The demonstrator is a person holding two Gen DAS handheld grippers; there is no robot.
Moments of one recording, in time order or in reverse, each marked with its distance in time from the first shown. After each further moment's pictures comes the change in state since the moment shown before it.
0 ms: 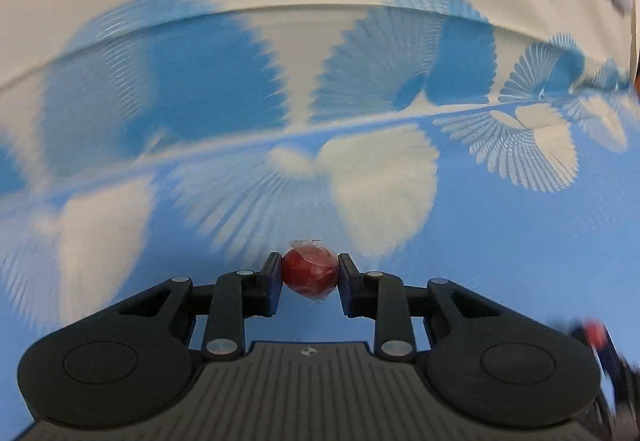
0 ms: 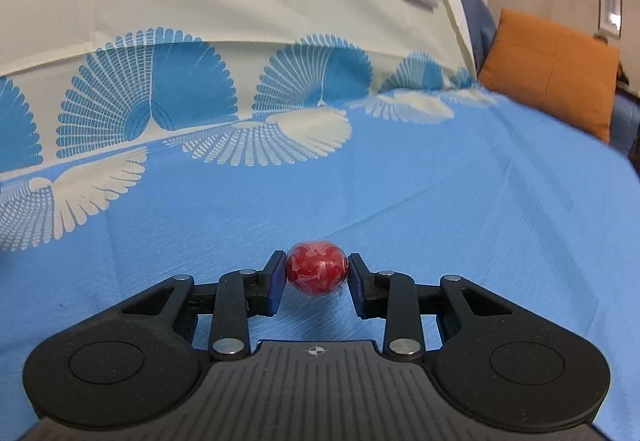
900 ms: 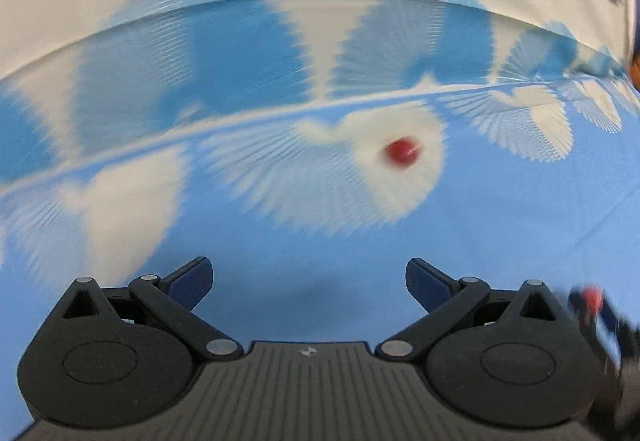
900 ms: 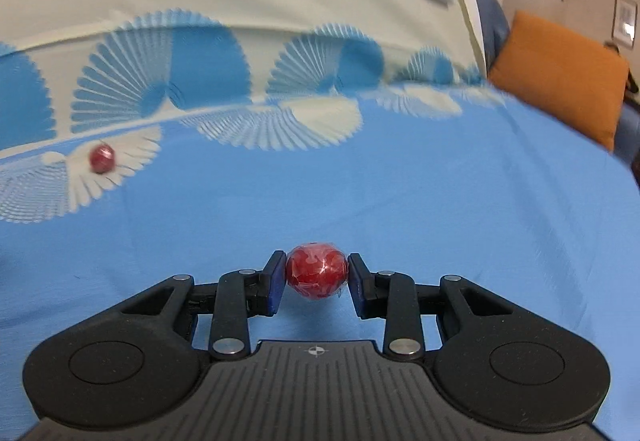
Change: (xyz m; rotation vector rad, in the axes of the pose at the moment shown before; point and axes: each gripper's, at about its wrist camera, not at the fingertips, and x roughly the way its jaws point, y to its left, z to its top) left arm -0.006 -0.009 -0.001 0.080 -0.002 -0.004; right arm 0.000 0.002 0.001 -0.041 0.079 0.019
